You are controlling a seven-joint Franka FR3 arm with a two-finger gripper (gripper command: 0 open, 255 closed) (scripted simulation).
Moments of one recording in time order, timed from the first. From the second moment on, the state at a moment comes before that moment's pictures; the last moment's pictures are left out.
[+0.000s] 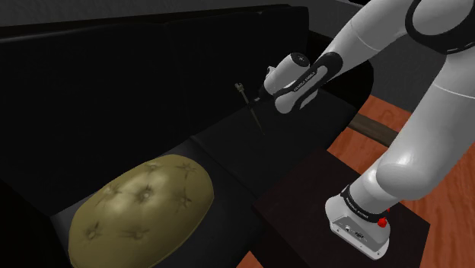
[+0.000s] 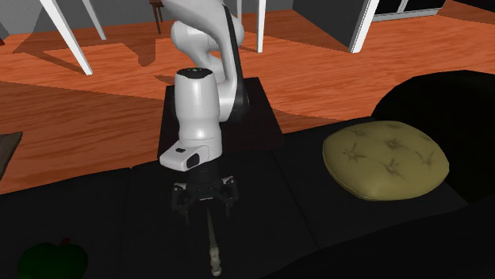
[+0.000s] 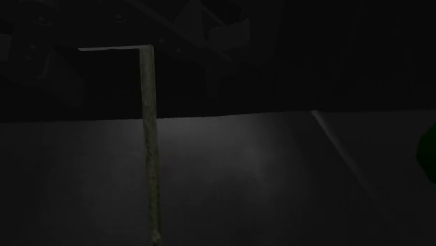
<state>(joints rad) -0.06 0.20 -0.09 -2.51 -0.23 3.20 0.03</state>
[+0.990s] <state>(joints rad) 0.01 0.34 -0.16 -2.48 -0.23 3.32 0.05</state>
